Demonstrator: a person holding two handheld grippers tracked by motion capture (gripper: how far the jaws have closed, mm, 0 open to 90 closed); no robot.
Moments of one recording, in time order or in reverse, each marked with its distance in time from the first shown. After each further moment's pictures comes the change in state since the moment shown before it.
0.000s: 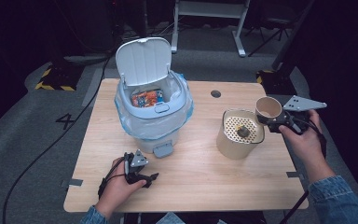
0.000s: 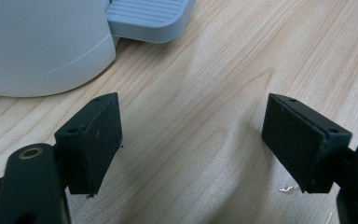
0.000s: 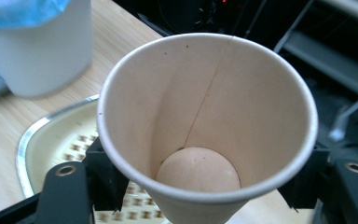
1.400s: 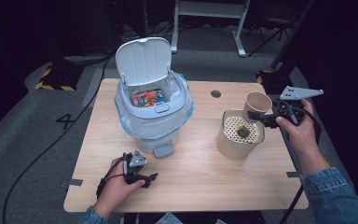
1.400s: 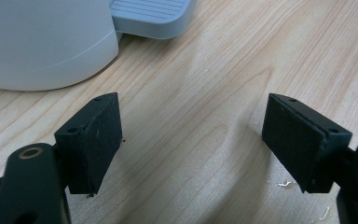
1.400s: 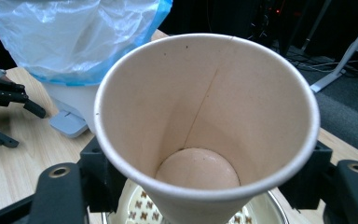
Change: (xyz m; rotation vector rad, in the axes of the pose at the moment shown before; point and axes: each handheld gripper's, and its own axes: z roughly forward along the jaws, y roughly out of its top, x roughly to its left) left arm 0.002 -0.002 -0.002 -0.003 -0.004 -0.014; right arm 0.004 0.034 0.010 -0.066 0.228 0.081
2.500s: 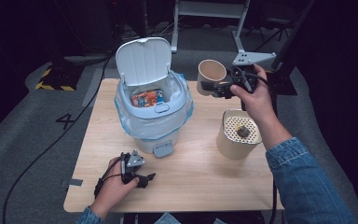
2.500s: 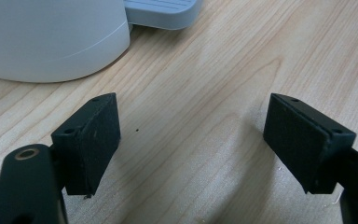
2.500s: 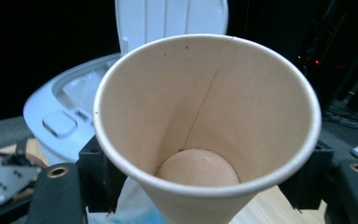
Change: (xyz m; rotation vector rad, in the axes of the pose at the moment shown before) left arm 0.005 -0.004 -0.004 0.005 0.011 0.017; right arm 0.046 0.121 0.090 -0.132 0.134 -0.065
